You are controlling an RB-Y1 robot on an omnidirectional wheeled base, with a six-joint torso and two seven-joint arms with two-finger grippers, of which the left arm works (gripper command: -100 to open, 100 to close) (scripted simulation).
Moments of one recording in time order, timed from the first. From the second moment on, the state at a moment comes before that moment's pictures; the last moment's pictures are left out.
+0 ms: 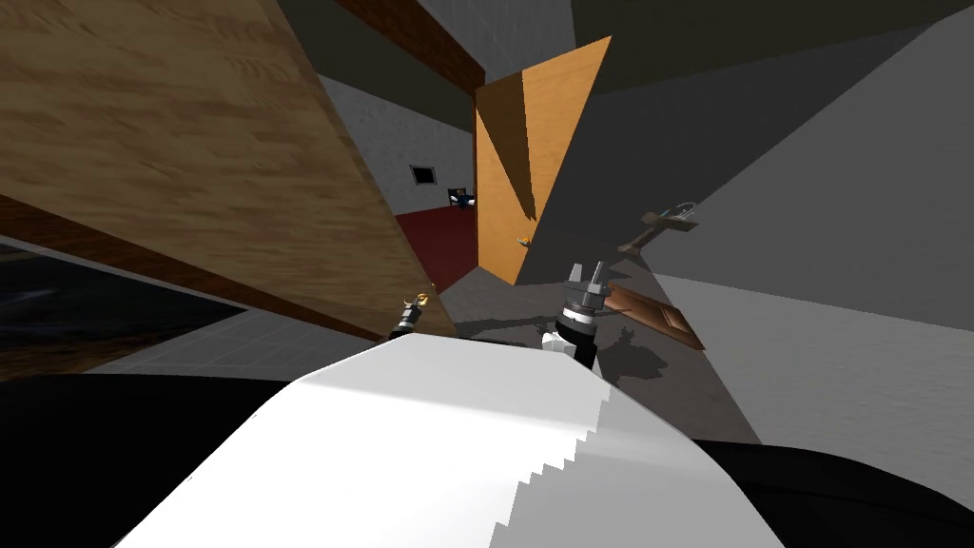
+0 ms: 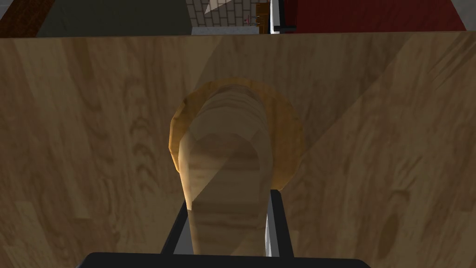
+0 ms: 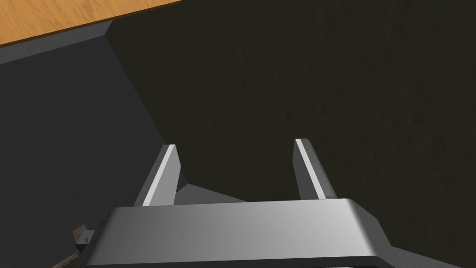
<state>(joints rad) 0.06 0.39 -0.02 -0.55 0.15 -1.05 0.32</state>
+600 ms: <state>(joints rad) -0.06 0.39 -0.05 -0.47 0.20 -1.00 0.29</state>
